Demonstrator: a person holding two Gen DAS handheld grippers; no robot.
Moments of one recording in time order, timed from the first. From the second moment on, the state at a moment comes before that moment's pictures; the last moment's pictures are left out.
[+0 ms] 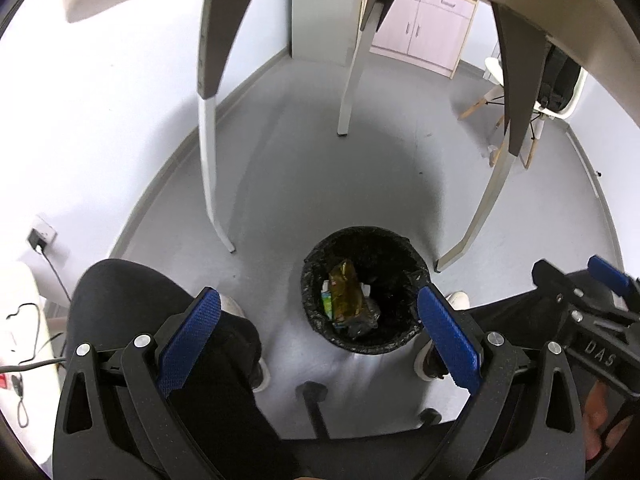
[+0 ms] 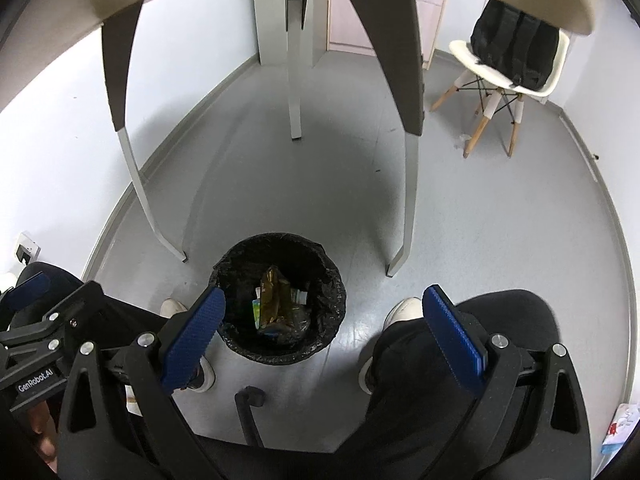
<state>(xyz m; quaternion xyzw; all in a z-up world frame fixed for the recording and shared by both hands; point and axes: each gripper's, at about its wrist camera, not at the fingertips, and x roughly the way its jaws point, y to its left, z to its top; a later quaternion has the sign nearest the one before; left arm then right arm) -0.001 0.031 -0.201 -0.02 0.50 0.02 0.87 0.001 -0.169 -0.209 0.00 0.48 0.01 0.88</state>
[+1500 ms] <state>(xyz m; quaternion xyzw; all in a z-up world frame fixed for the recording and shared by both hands) -0.003 0.034 -0.015 -0.04 0.41 0.00 0.91 -0.047 -0.192 0.019 0.01 0.34 0.06 0.94</state>
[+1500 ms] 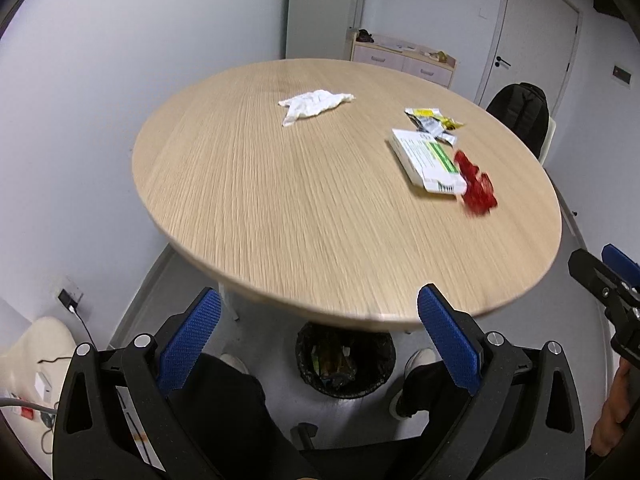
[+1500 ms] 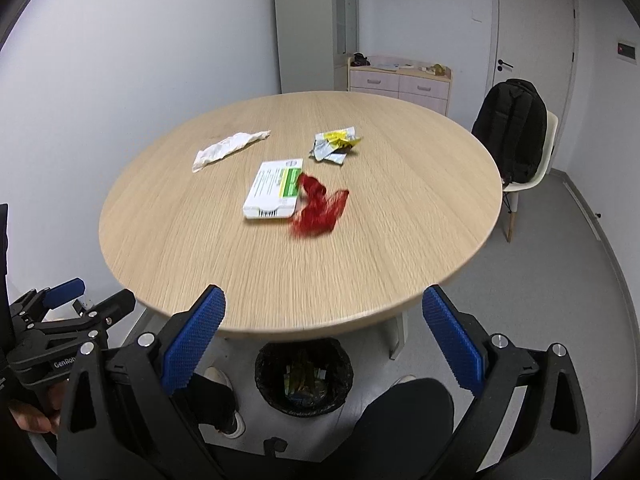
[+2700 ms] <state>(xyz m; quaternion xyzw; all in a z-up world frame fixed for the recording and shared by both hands) 0.311 0.046 -0.028 -0.01 0.47 -0.01 0.88 0.132 -0.204 -0.004 0.06 0.45 0.10 0.89</state>
